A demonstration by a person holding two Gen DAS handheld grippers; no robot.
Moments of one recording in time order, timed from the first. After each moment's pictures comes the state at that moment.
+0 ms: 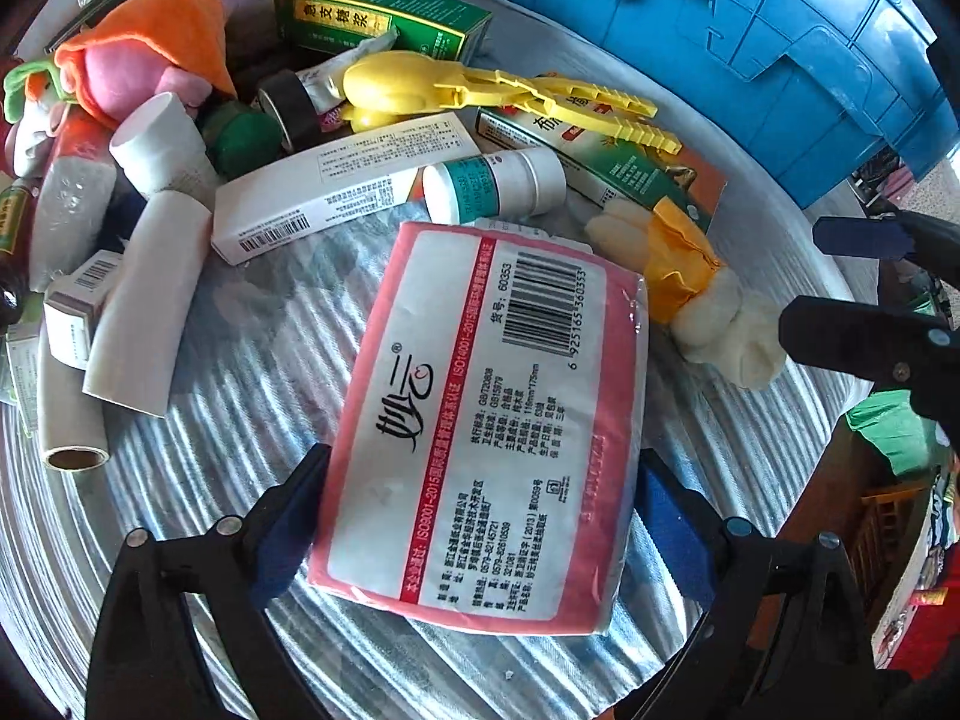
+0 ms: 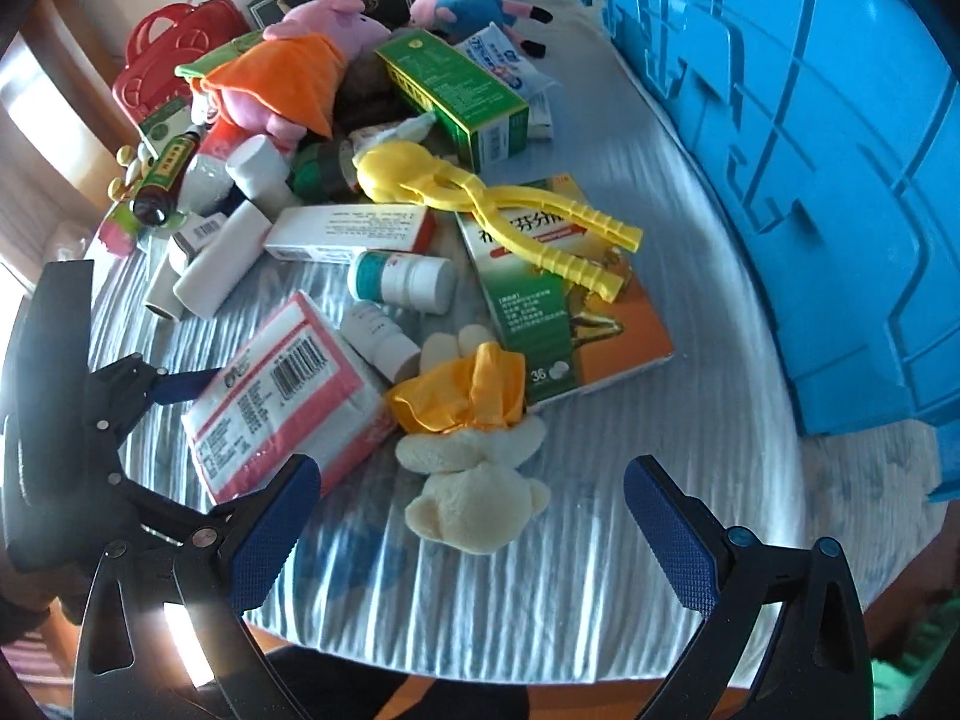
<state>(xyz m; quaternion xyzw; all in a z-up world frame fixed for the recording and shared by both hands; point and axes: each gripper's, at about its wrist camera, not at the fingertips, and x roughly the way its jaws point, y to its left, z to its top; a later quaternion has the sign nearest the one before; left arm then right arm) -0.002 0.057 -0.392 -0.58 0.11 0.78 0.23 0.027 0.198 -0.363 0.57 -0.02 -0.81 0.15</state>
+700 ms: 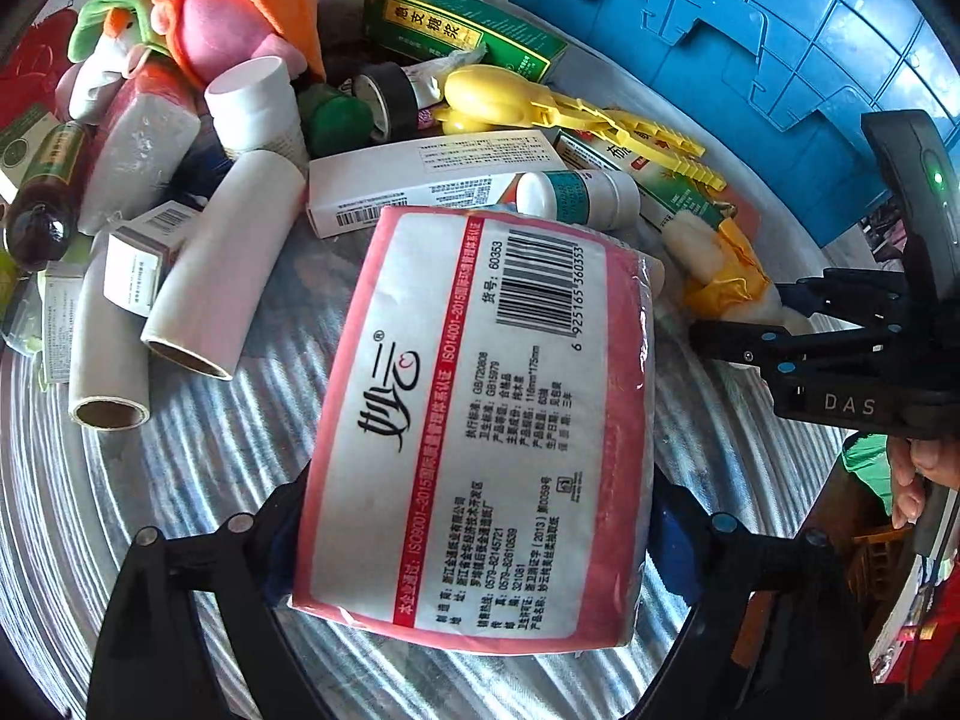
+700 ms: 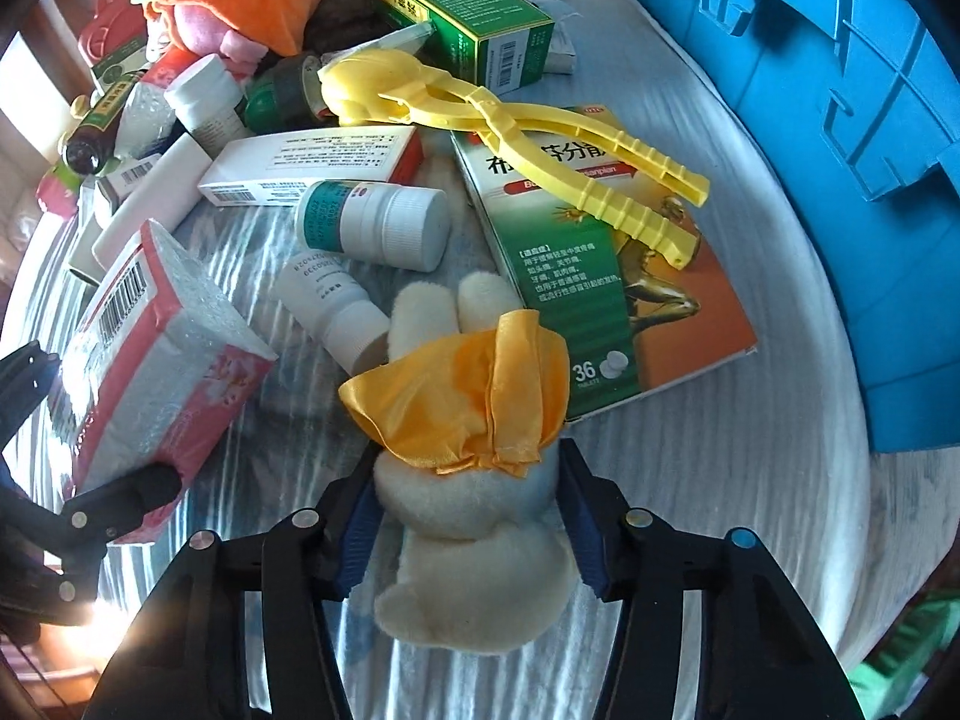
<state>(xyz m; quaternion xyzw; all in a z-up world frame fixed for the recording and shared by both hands) 0.011 0.009 -0.379 -0.55 0.07 0.80 0.21 0.010 0.166 -0.412 0.59 0.02 -0.80 0.13</state>
